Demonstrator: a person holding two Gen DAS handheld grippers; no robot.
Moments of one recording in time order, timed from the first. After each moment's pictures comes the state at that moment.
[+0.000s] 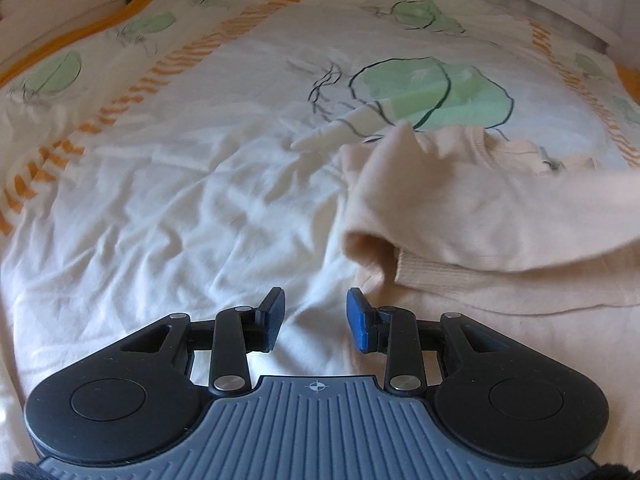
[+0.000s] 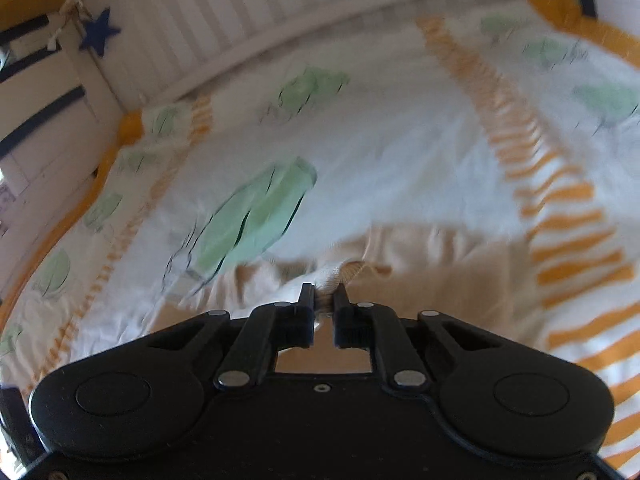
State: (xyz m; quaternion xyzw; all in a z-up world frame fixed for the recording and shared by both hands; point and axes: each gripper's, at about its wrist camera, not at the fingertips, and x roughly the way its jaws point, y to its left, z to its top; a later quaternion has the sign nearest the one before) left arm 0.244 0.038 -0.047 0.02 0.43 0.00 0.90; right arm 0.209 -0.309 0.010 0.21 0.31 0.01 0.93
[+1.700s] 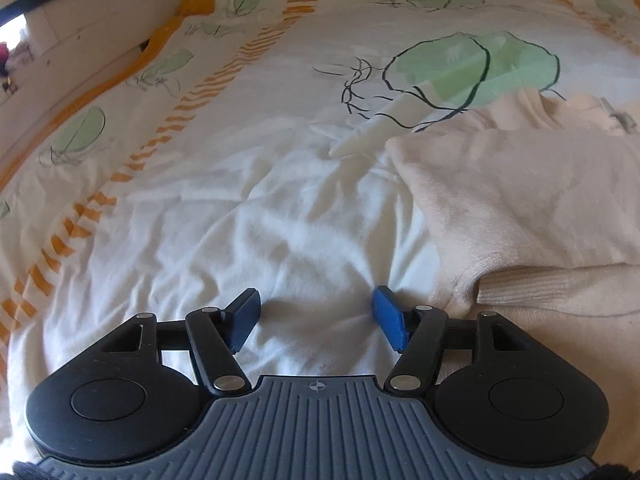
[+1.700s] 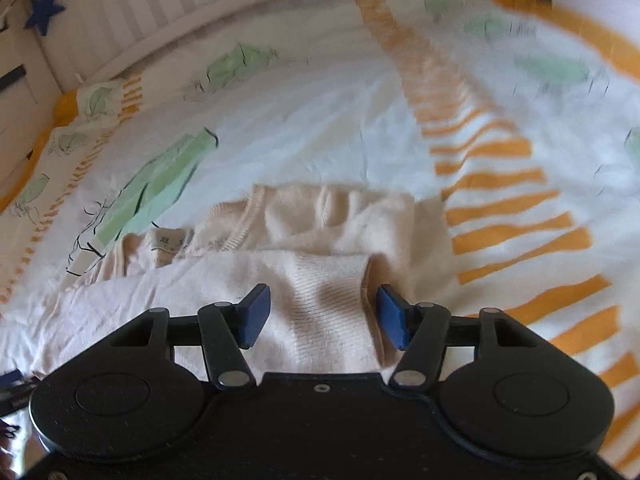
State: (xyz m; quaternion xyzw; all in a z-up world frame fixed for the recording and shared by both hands) left arm 0.269 0.039 -0.080 0.12 0.40 0.08 0.90; right arm 0.230 -0.349 -0.061 0.19 0.37 -0.06 0.91
